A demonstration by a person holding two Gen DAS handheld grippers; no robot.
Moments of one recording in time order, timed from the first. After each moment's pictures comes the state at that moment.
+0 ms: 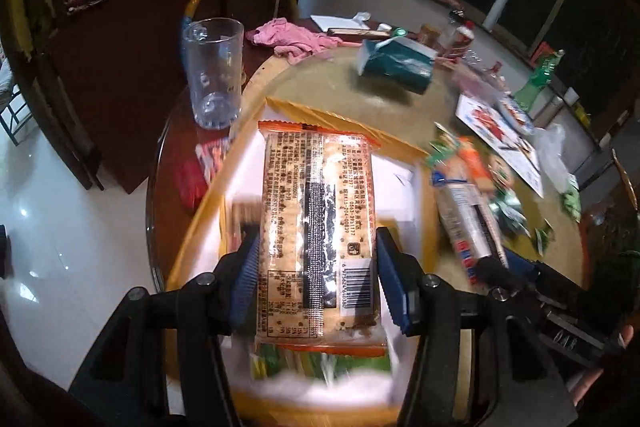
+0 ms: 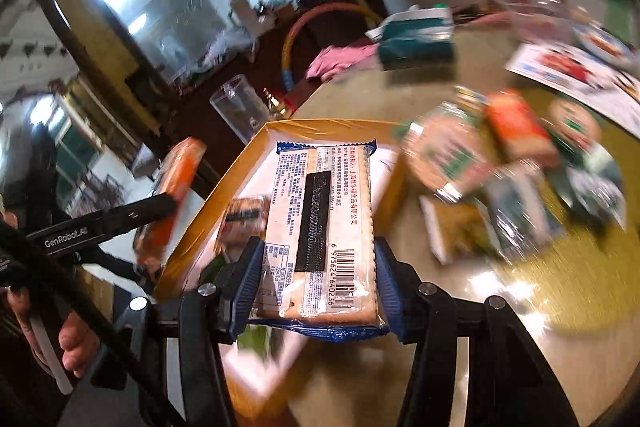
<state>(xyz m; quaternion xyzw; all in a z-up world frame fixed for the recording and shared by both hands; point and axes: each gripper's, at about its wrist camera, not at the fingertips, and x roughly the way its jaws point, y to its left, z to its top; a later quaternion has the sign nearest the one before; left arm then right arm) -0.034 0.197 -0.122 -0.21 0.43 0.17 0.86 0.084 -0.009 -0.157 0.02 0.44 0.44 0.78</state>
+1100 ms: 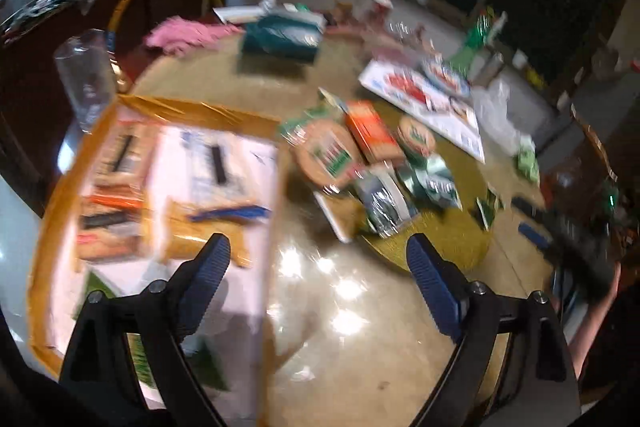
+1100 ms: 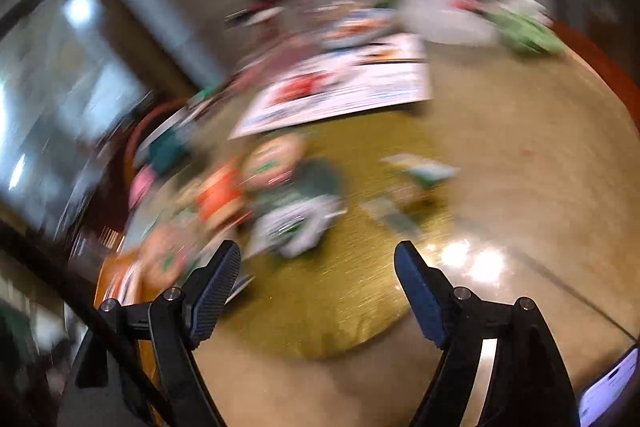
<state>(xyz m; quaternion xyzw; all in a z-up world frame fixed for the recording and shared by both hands) 0.029 0.060 -0.138 -0.18 0.43 0.07 0.88 0.177 -0.268 -0.187 0.20 0.44 0.14 0.87</state>
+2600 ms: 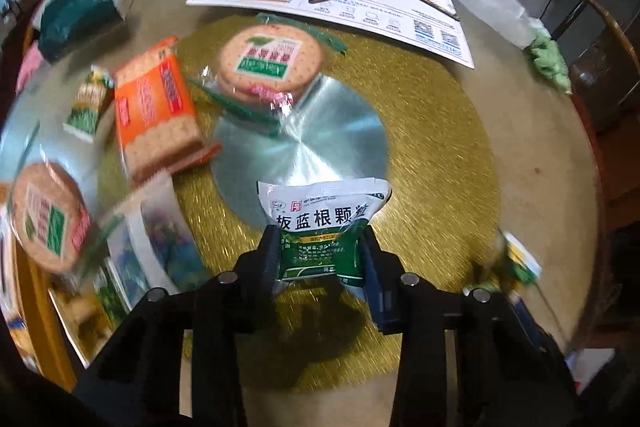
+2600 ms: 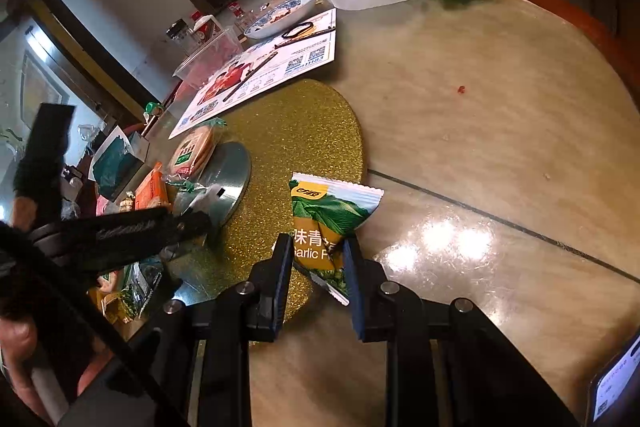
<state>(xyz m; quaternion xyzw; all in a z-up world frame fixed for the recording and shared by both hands) 0.213 -0.111 -0.226 -0.08 0.57 0.01 0.82 0.155 -0.295 -0.243 0.22 0.44 0.09 0.87</state>
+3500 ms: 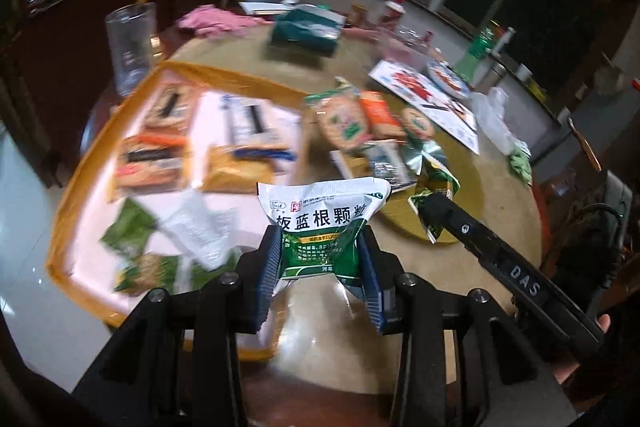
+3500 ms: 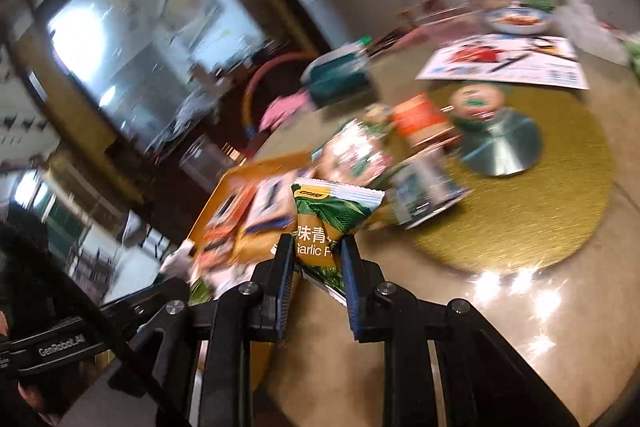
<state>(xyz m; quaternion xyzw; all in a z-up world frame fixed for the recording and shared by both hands) -0.062 0.065 -0.126 -0.22 0.41 0.10 0.88 0.054 -0.118 -0.156 0.12 0.41 0.38 0.82</state>
